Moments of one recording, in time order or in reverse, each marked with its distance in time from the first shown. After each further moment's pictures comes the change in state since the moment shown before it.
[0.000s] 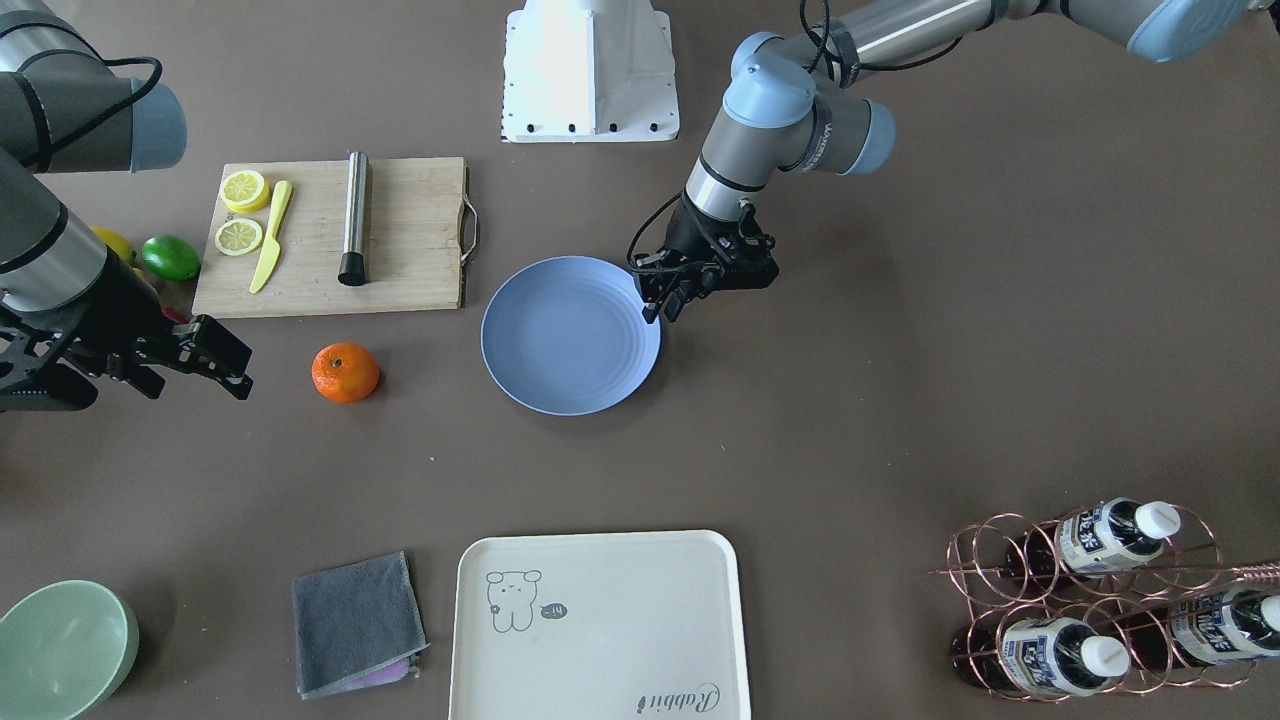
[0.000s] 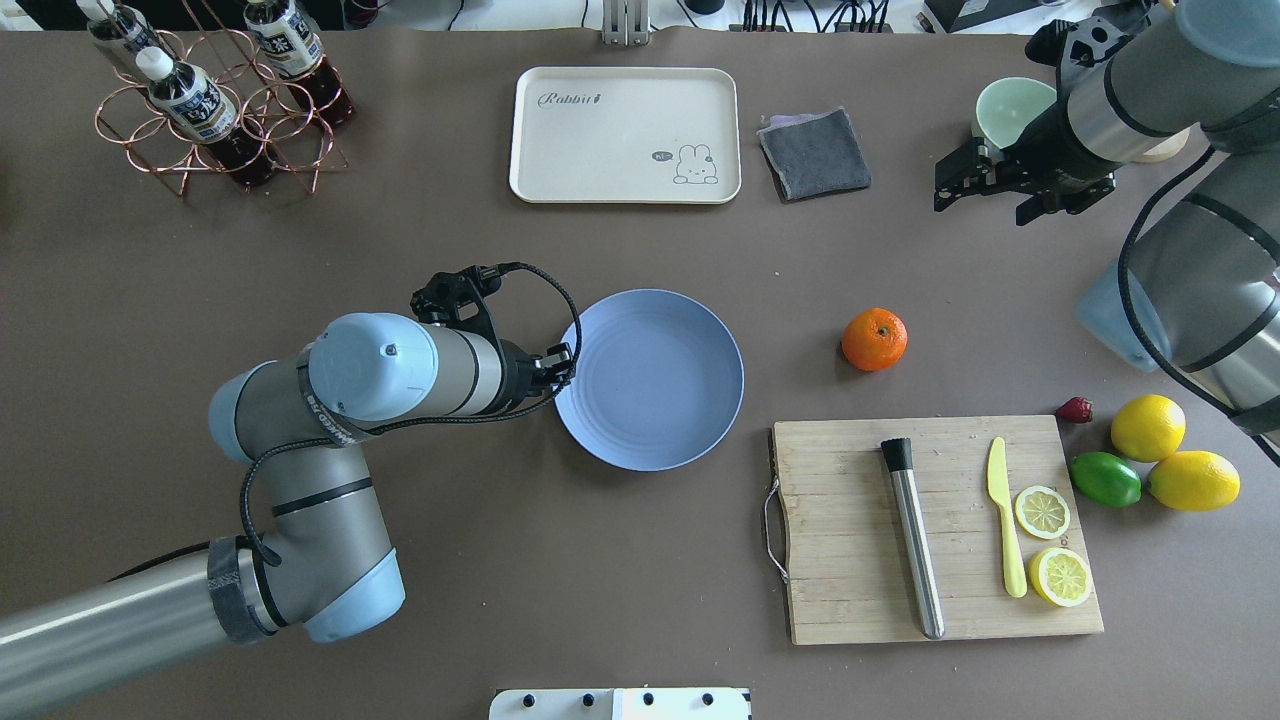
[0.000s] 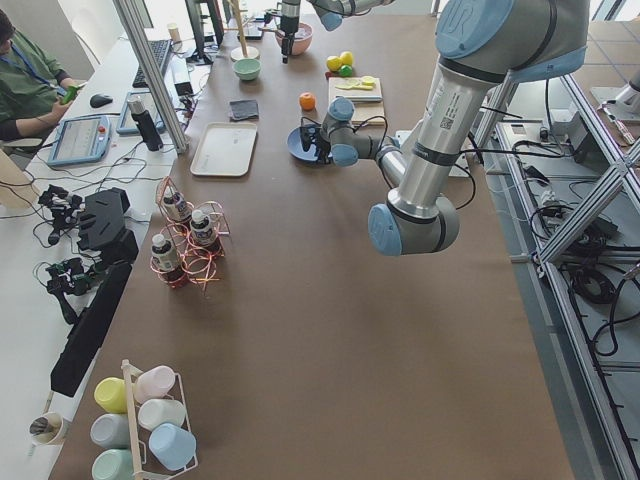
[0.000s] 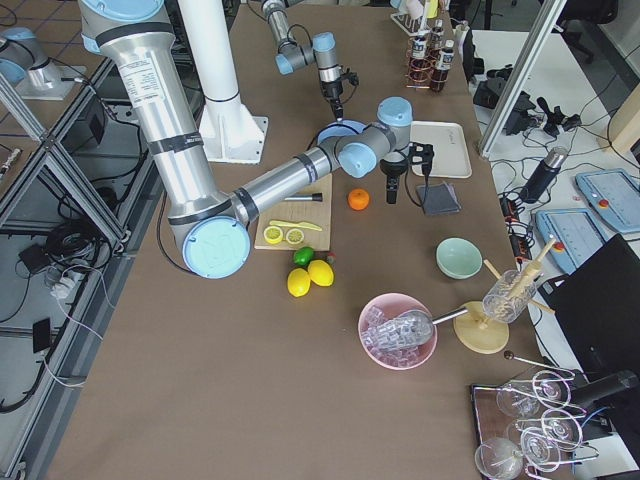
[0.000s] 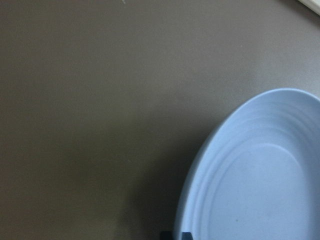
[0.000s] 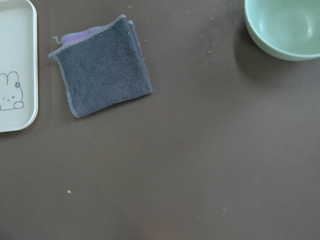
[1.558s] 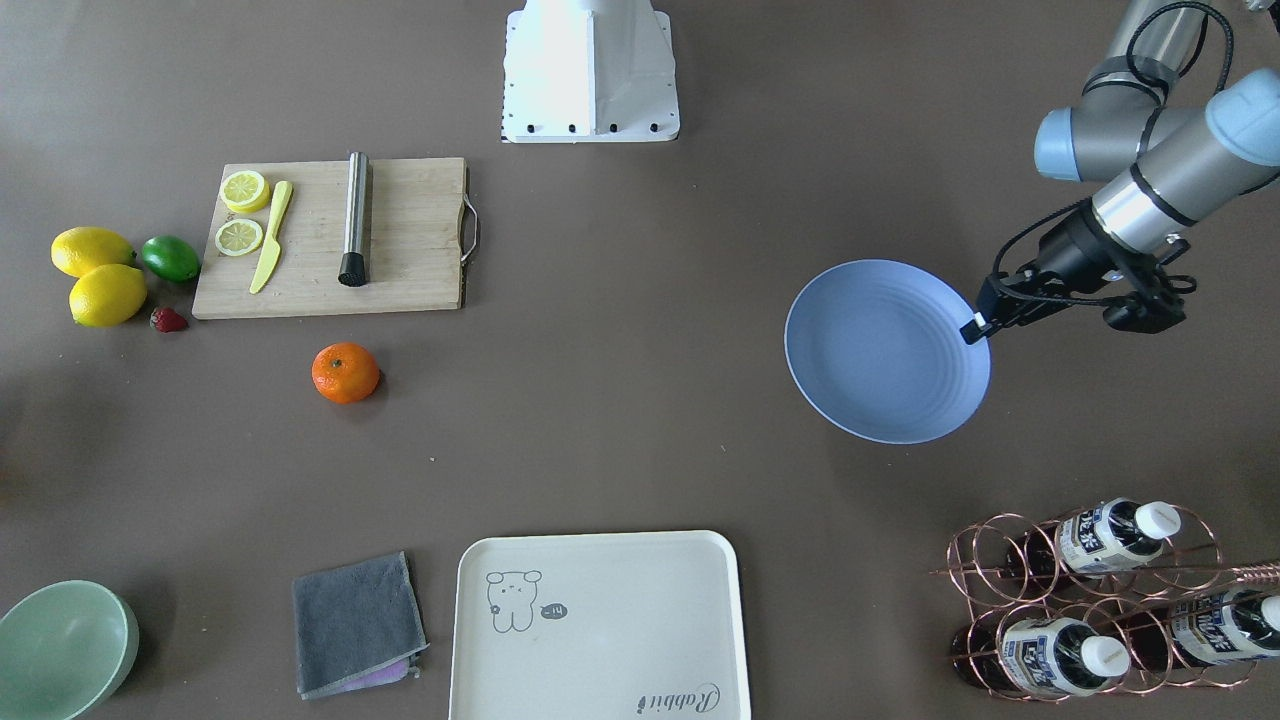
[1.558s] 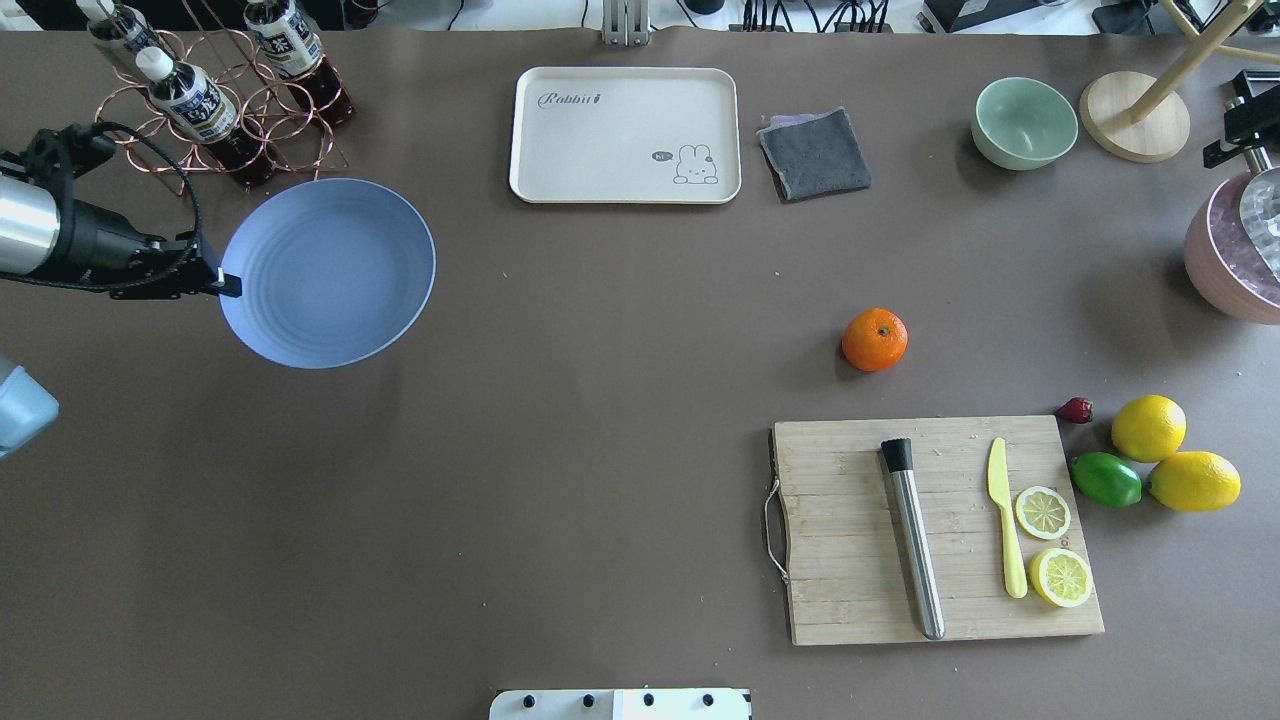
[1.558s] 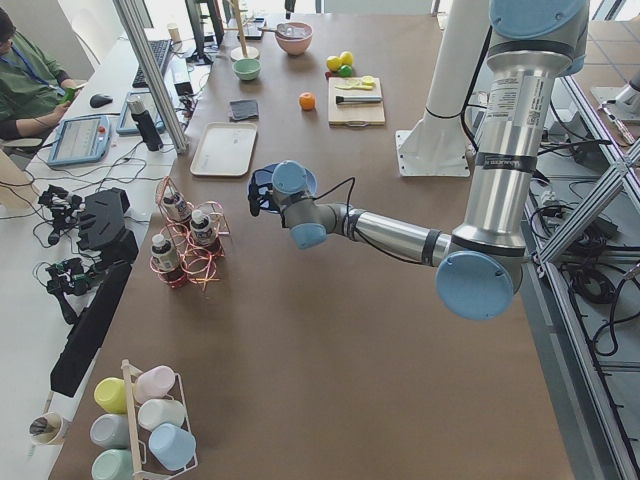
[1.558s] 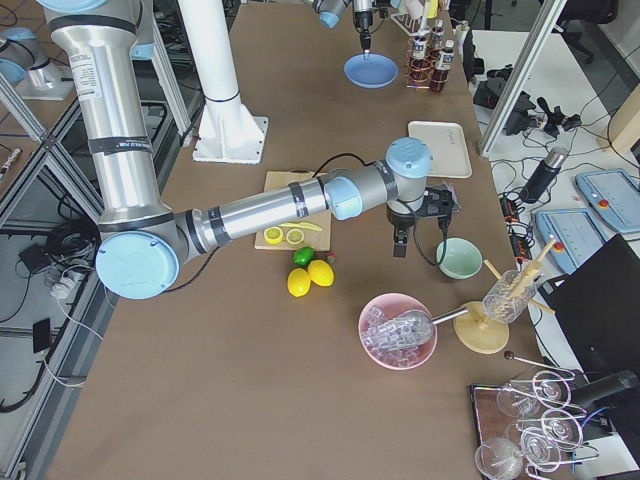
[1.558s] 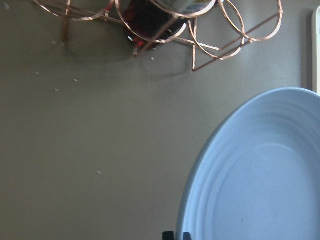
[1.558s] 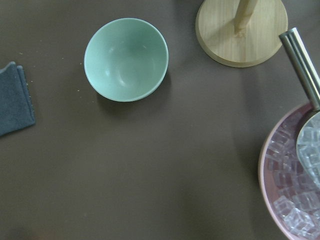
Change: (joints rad) left arm -0.452 0.378 -0.026 -0.340 -0.537 0.267; right arm 0.349 -0.169 -0.010 -0.068 0.195 -0.330
